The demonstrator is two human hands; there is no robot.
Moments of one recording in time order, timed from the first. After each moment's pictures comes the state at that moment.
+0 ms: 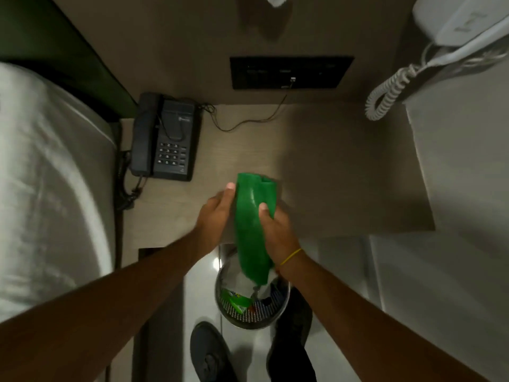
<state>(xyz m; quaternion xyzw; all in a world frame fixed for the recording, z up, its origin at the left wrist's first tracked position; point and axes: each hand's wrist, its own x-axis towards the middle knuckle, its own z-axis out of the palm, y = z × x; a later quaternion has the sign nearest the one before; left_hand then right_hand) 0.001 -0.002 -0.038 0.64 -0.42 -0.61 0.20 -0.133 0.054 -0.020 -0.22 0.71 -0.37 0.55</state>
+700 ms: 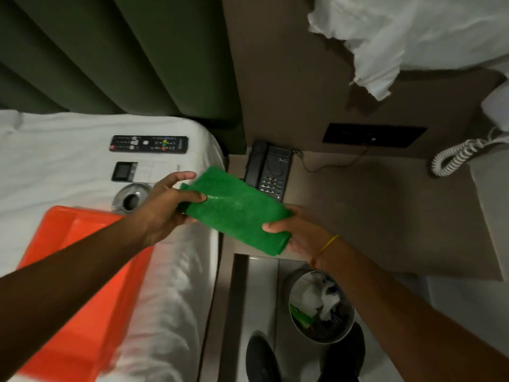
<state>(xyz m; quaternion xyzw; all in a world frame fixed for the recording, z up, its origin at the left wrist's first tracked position) 0.276 -0.045 0.172 0.66 -0.27 -0.62 0.33 0.006 -0.001 0.115 -0.23 0.48 -0.29 0.79</state>
